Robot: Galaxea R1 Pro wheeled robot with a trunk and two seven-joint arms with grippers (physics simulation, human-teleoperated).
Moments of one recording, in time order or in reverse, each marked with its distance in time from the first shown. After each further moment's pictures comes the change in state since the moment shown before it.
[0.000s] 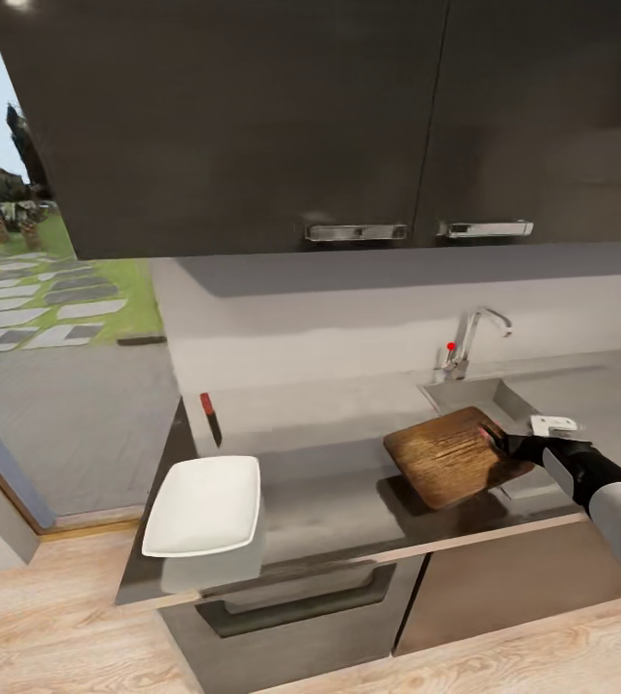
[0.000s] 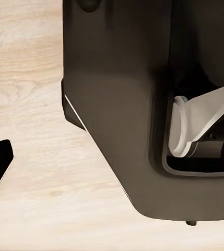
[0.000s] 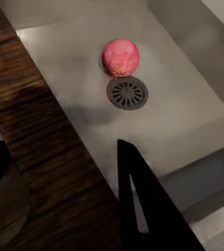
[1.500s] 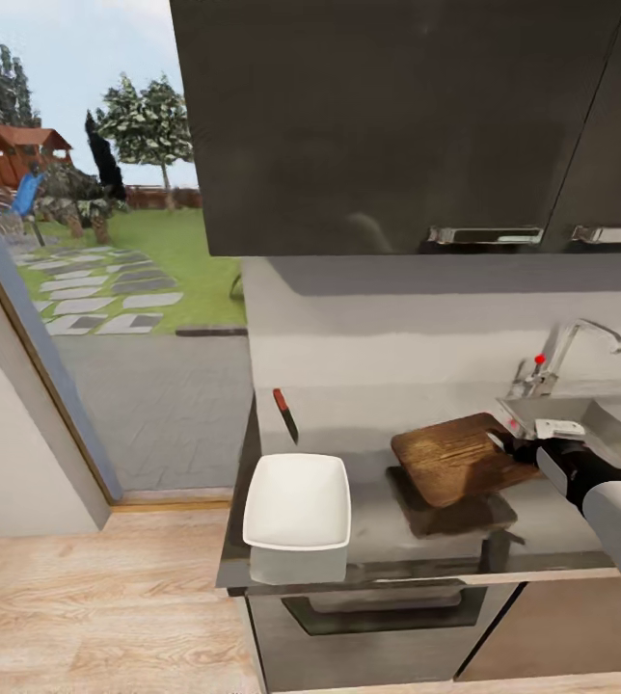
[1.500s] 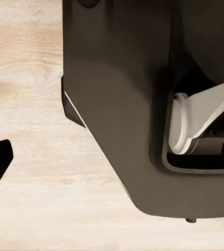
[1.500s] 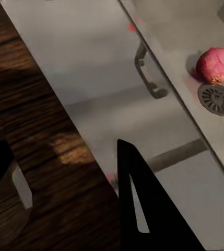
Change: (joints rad) left arm 0.000 0.000 0.000 0.008 0.000 0.000 0.000; right arm -0.001 0.017 -0.011 -0.001 -0.002 0.051 -0.156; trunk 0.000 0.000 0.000
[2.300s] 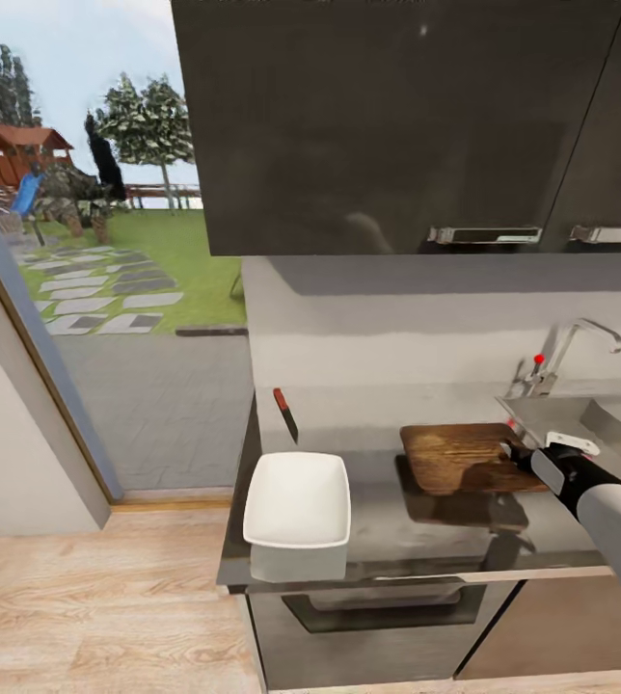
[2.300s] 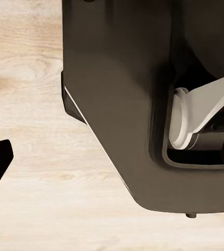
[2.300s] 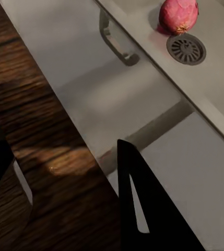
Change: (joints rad) left arm 0.000 0.000 0.000 0.014 0.000 -0.002 0.000; right arm 0.000 0.016 0.002 0.047 -0.207 -0.002 -0.204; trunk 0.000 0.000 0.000
